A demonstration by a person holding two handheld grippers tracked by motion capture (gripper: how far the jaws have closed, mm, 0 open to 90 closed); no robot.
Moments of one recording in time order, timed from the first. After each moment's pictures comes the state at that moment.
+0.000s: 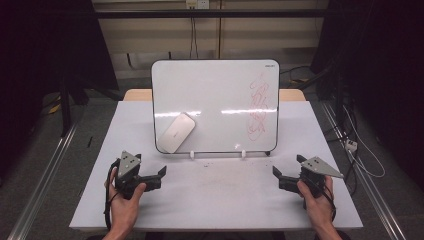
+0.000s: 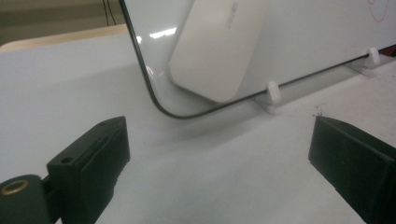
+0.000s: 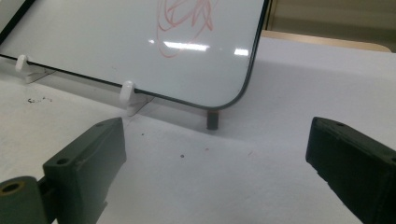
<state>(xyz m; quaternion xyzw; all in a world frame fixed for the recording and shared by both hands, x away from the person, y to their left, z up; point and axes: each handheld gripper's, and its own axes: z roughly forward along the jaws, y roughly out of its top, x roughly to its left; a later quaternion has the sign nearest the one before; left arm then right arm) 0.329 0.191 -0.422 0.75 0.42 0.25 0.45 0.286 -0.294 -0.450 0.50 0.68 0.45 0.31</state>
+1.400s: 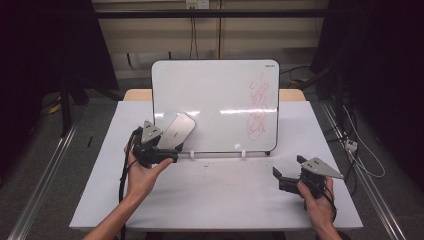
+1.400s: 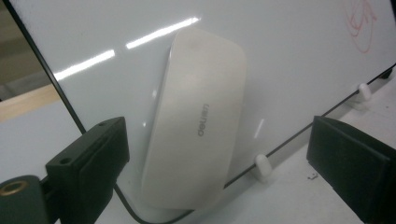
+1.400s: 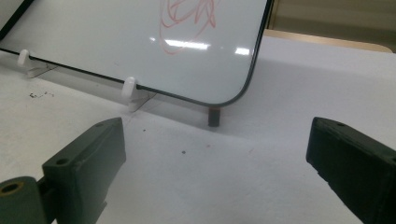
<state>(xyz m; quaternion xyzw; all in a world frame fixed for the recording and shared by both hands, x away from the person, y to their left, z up) 0.388 0.139 -0.377 0.80 0.35 0.26 0.42 0.284 -0.294 -0.450 0.49 0.68 0.45 0.30</state>
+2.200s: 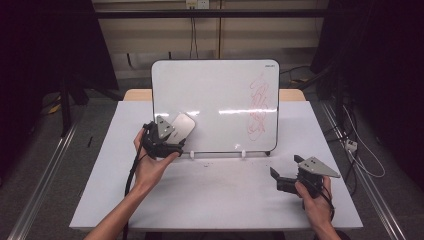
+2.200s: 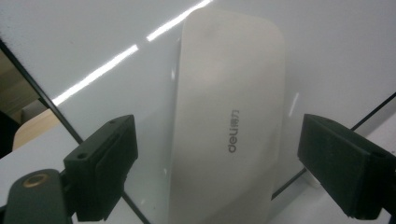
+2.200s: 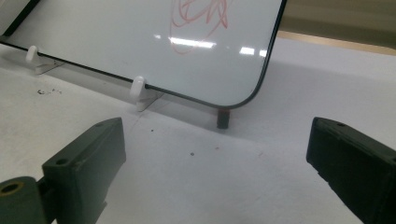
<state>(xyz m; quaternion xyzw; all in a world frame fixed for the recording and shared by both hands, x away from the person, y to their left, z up) 0.412 0.123 -0.390 0.82 0.33 0.30 0.36 0.286 -0.289 -0.450 0.48 0.69 0.45 0.30</state>
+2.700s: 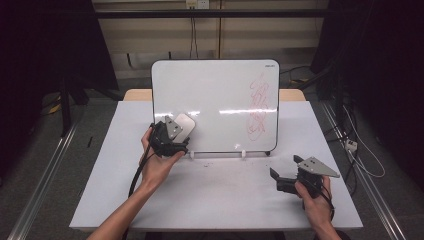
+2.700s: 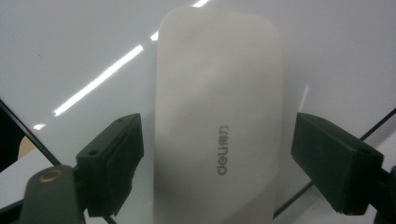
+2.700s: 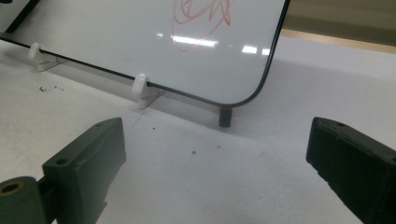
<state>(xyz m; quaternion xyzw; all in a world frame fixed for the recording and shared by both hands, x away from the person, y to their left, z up) 0.419 0.106 -0.400 0.83 0.32 0.32 0.34 0.287 -0.289 -0.450 0.48 0.69 0.45 0.30</state>
